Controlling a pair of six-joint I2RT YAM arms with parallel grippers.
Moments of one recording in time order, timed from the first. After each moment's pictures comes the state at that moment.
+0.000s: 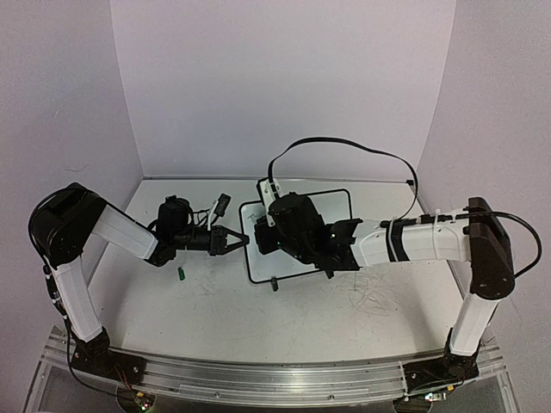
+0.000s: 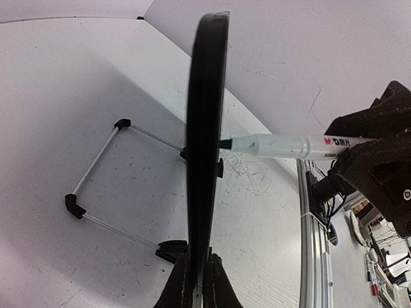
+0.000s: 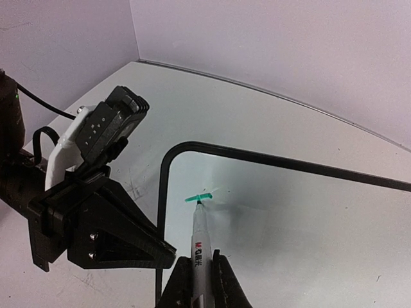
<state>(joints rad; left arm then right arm) -0.54 1.83 0.77 0.76 0.82 -0.41 1.08 1.85 1.32 0.08 0.49 0.27</state>
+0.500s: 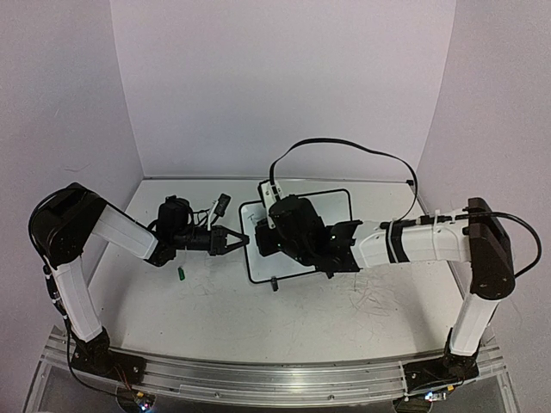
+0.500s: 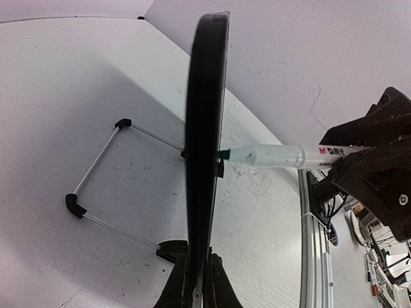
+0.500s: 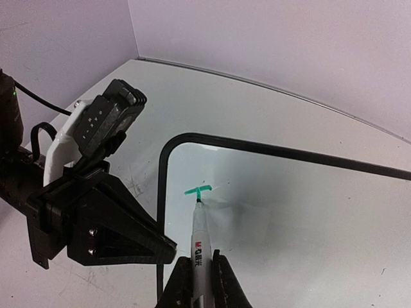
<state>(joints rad) -0.54 1.83 0.77 0.76 0.82 -0.41 1.08 1.85 1.31 0.07 0.49 0.30</state>
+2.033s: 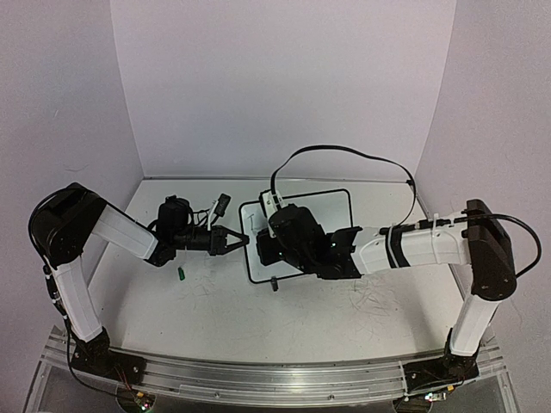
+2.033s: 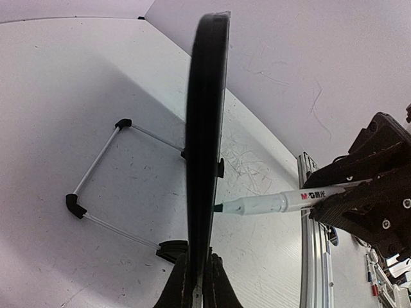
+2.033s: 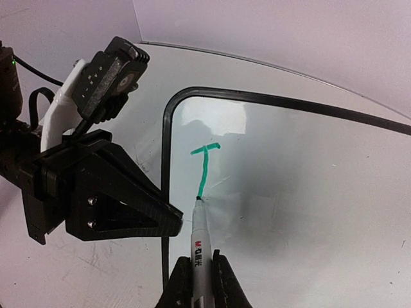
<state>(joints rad) -0.54 1.83 0.77 0.76 0.82 -0.41 1.10 1.84 1.26 0.06 0.47 0.35</state>
